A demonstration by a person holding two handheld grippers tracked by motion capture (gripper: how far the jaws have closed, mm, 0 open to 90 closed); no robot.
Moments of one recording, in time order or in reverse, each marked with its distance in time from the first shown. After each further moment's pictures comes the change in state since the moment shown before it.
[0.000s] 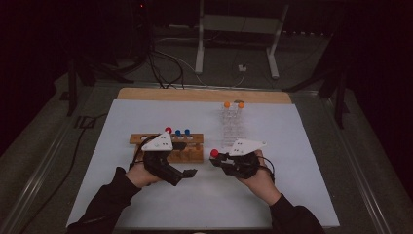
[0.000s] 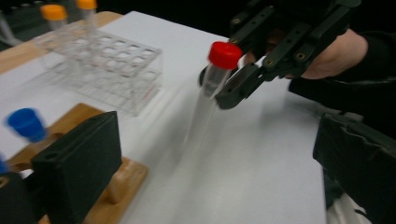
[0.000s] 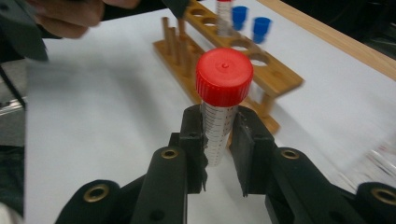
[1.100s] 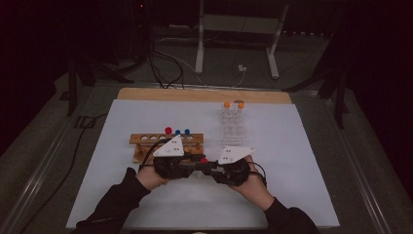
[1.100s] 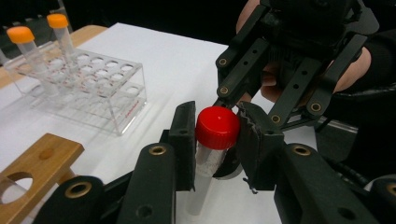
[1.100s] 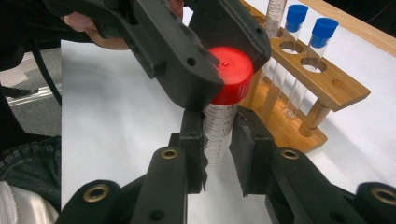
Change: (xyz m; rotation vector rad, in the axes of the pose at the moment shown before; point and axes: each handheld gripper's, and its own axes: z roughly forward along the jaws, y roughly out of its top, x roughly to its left) left arm -0.013 0.007 0.019 -0.016 -0.008 0.078; right arm 0.023 0.004 0.014 0.020 0.077 -0.031
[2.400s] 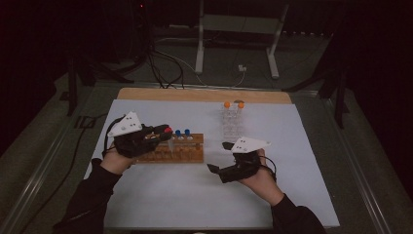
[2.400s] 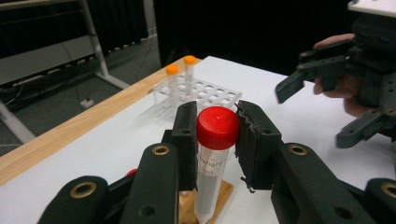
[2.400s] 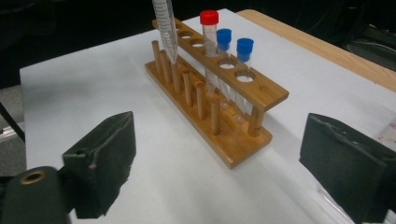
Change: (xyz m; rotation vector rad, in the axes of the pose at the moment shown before) left arm 0.044 0.010 -0.092 -0.106 0.306 -0.054; right arm -0.019 0.002 -0.024 -0.077 -0.129 0.106
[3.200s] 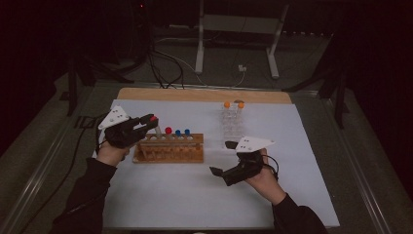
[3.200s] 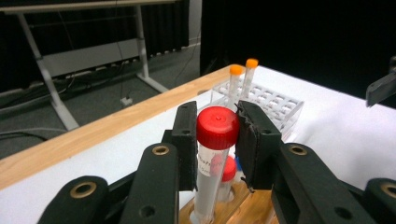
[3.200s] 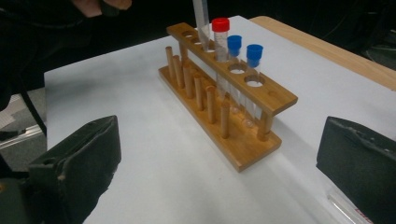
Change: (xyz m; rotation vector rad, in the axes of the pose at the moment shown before) left arm 0.043 -0.028 0.003 -0.045 0.139 -0.085; right arm -0.006 -0.001 -0.006 -0.023 0.059 -0.001
